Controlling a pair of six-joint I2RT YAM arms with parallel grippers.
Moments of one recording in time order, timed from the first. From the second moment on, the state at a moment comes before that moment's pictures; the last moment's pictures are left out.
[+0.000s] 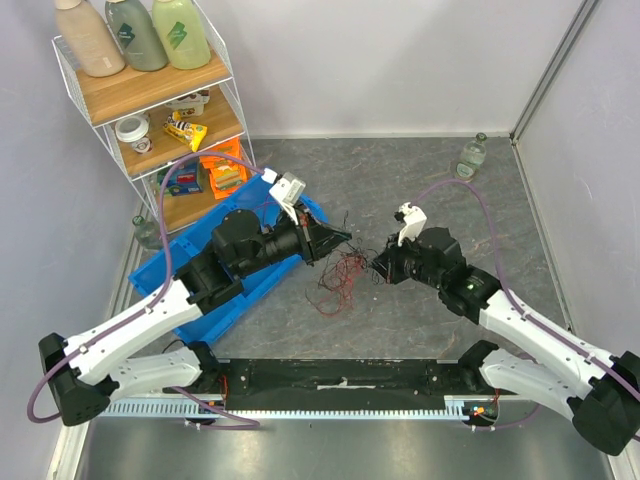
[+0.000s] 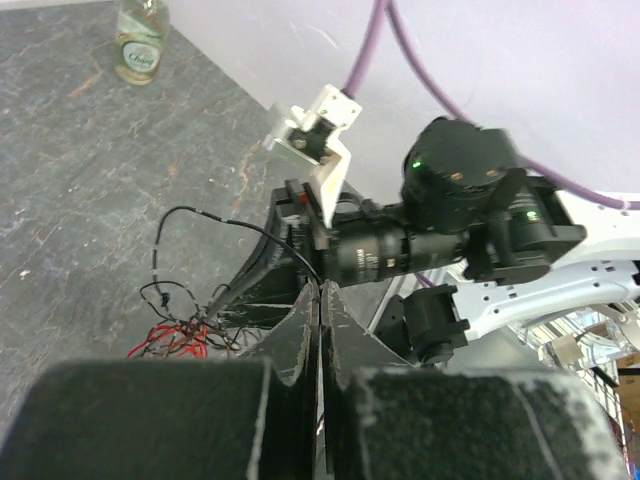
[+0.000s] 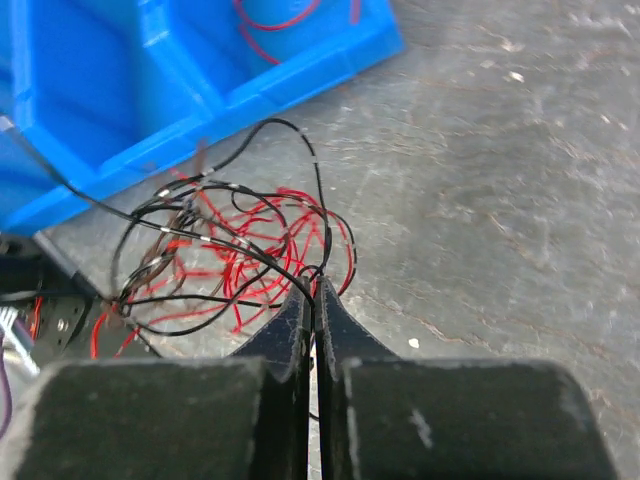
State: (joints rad) left arm -0.91 1.02 0.98 0.02 0.15 -0.51; right arm 0.67 0.94 0.65 -0.16 -0.16 0.38
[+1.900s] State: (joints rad) left arm -0.91 1.43 0.60 0.18 0.09 -0.59; right arm 0.35 0.74 0.78 -0.11 -0.54 0.63
